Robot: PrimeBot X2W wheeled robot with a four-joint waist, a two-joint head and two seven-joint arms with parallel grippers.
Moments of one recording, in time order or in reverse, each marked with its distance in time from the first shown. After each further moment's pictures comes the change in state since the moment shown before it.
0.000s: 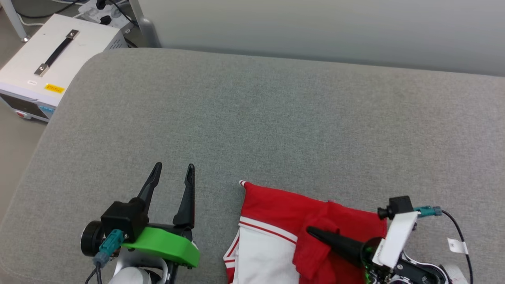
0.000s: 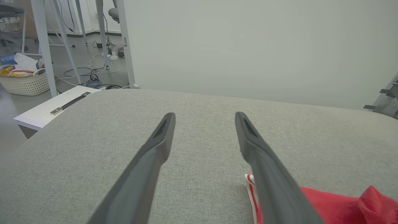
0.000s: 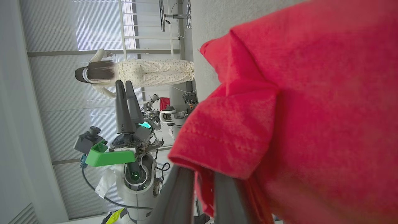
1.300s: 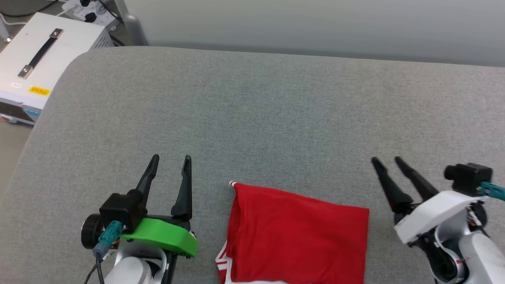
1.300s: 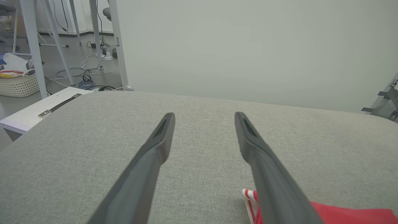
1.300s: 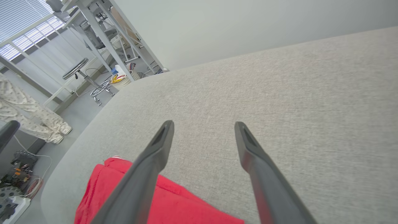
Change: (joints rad) left arm -0.050 -0.042 0.030 0.086 0.002 -0.035 -0.034; right arm -0.108 -0.212 0.133 -0.042 -0.692 0.000 -0.798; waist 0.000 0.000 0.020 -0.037
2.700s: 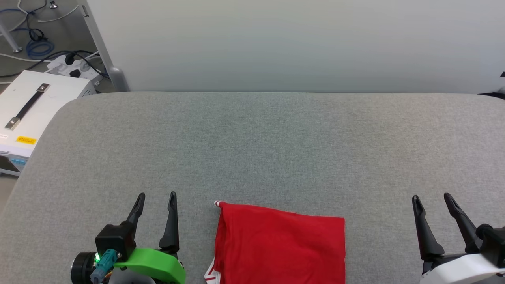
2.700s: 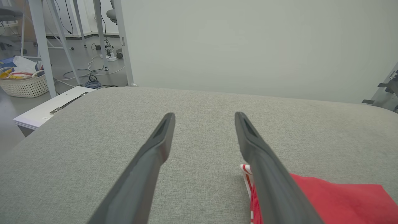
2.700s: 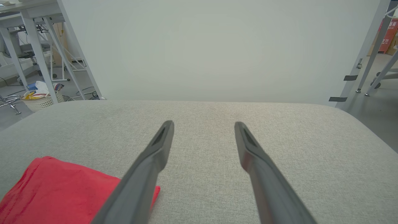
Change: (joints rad) left arm 0.133 0.012 0.036 0.048 0.010 0.026 -0.001; right arm 0.344 0.131 -0.254 -0.286 -0.483 0.000 -0.121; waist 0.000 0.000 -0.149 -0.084
